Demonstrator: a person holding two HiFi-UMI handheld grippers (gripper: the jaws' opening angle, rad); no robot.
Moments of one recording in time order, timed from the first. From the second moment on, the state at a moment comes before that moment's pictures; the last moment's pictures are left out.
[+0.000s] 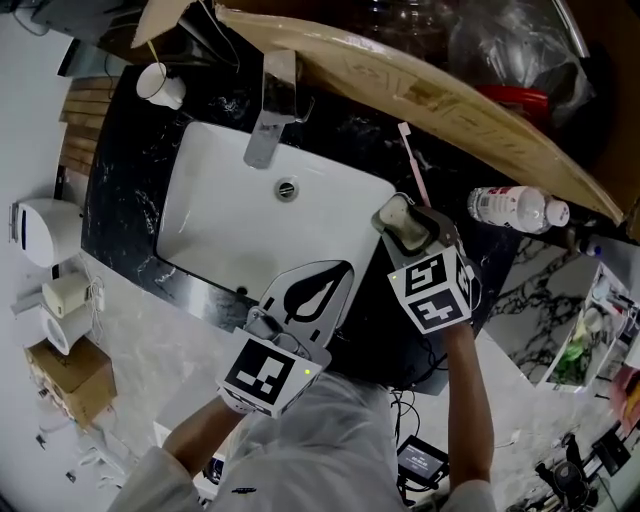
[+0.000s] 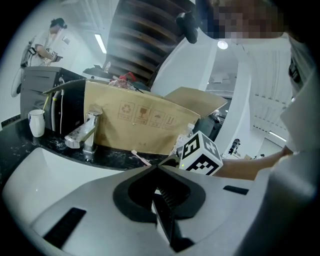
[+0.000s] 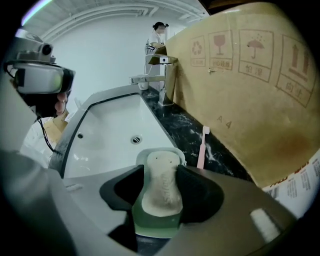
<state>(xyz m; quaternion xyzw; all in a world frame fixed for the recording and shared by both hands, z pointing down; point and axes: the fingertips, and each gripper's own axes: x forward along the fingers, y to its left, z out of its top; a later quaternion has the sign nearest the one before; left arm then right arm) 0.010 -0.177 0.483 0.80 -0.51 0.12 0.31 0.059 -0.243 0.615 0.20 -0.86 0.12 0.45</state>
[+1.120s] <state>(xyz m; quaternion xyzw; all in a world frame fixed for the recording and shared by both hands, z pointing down) -0.006 -0.157 0.484 0.79 -0.52 0.11 0.31 0.064 -0.247 0.629 0.25 -0.81 0.12 0.51</state>
